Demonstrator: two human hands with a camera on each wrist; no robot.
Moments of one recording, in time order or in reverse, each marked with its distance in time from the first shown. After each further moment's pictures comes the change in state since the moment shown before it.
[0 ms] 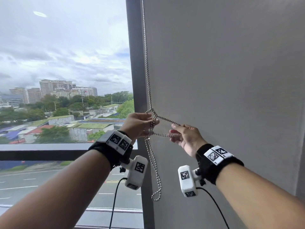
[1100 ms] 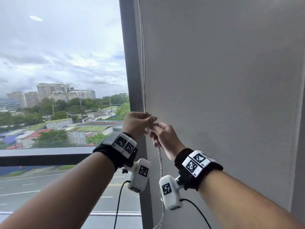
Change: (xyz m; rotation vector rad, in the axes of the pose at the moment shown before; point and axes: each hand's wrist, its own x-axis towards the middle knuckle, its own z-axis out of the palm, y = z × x) left_hand 0.001 0.009 0.024 0.129 0.181 0.140; right_hand -0.020 0.007 0.047 -0.223 -0.284 -0.244
